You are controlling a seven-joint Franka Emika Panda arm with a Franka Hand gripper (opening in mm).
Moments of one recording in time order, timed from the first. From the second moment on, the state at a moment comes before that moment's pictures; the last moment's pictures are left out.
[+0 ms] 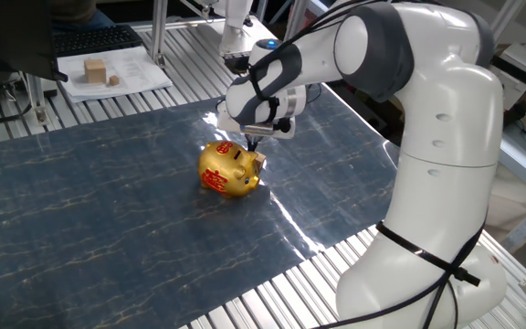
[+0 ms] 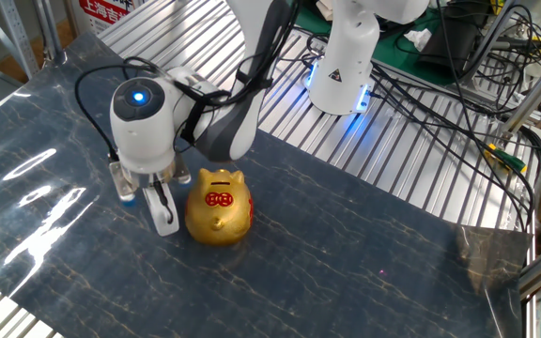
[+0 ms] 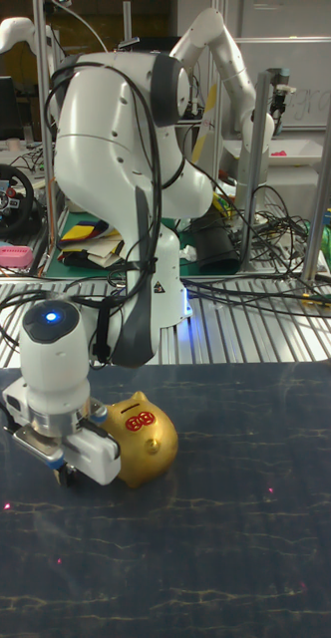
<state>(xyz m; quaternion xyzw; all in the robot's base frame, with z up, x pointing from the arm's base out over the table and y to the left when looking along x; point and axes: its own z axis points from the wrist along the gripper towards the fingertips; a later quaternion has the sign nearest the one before) 0.566 -0.147 0.072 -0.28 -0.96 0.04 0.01</state>
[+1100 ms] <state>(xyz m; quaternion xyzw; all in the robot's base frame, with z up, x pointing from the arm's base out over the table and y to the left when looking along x) 0.602 -0.163 0.167 -0.13 -0.99 0.04 0.01</state>
